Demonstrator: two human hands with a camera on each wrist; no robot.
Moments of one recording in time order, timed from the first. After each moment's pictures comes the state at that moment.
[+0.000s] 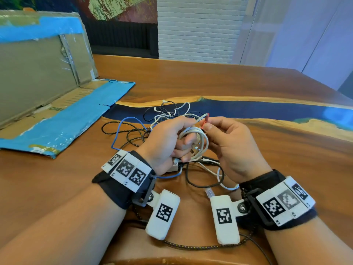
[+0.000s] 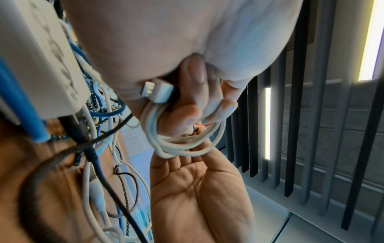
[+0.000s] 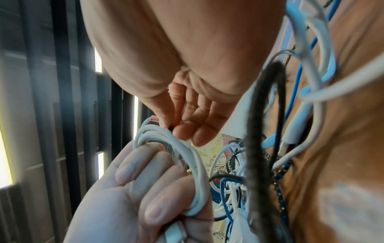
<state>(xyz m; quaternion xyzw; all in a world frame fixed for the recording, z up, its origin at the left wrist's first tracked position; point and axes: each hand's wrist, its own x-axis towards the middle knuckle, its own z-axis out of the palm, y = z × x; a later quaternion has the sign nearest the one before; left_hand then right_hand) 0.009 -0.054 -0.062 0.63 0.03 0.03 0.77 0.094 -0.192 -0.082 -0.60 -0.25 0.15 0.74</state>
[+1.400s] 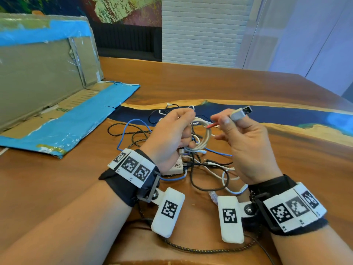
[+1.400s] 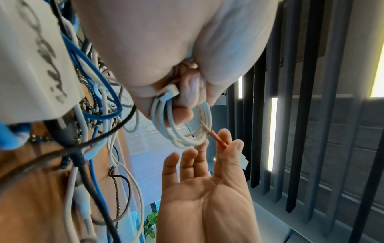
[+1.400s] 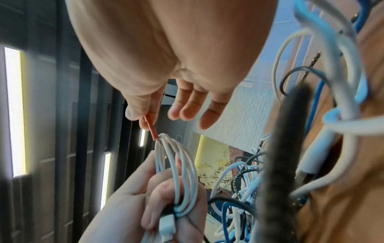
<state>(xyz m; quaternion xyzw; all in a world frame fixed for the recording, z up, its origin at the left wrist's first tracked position) 0.017 -0.047 -0.062 0.59 0.06 0.14 0.79 0.095 -0.198 -0.078 -0.61 -0.35 0.00 0.71</state>
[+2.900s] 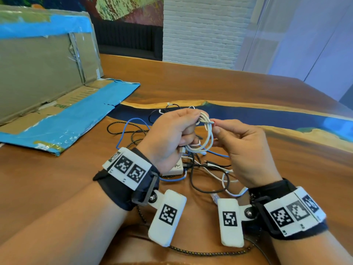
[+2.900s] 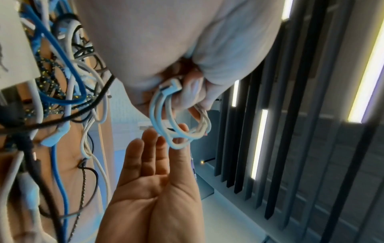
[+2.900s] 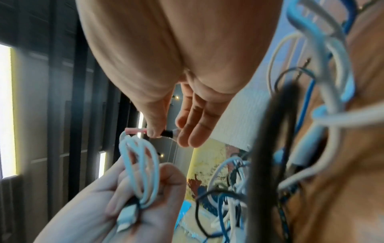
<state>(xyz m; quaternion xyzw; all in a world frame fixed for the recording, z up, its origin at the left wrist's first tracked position) 0.009 -0.046 -0.054 0.58 0.01 0.14 0.80 0.097 -0.196 -0.080 -0.61 -0.33 0.04 0.72</state>
